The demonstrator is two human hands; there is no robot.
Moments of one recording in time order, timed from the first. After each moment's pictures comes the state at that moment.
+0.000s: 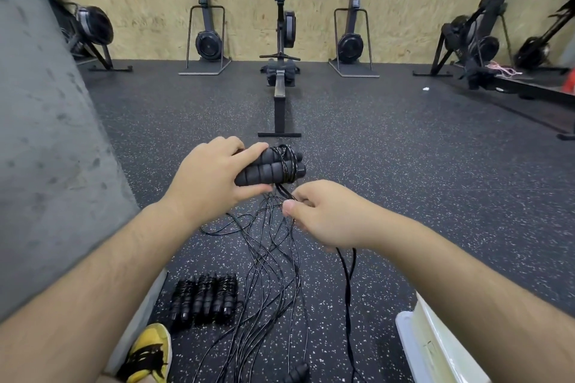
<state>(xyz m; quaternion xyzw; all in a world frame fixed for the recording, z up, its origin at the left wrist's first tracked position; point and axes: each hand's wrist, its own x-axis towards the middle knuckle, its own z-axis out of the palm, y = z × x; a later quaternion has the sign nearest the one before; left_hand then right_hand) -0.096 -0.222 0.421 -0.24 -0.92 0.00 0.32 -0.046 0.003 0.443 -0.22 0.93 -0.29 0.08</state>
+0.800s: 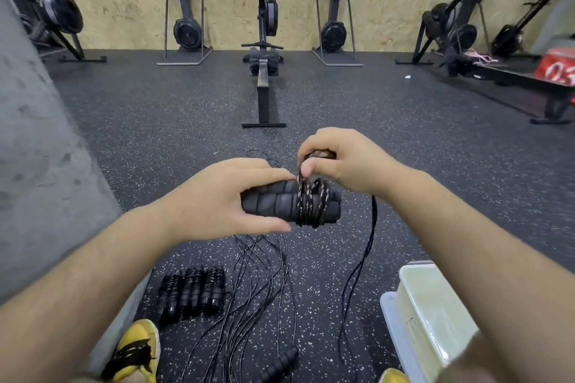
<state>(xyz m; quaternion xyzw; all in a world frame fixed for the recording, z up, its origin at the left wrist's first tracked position) -0.052 -0.186 0.434 -0.42 -0.87 -0.22 0.12 -0.084 0.058 0.460 -0.28 0.92 -0.27 -0.08</state>
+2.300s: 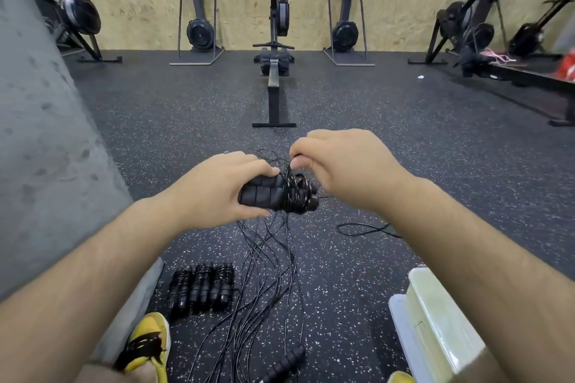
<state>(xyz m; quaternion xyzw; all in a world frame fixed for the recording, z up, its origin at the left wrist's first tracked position) -0.077 -0.211 0.417 -0.37 -0.91 -0.10 0.16 -0.064 0.034 0.460 -0.36 0.89 -0.03 -0.28</state>
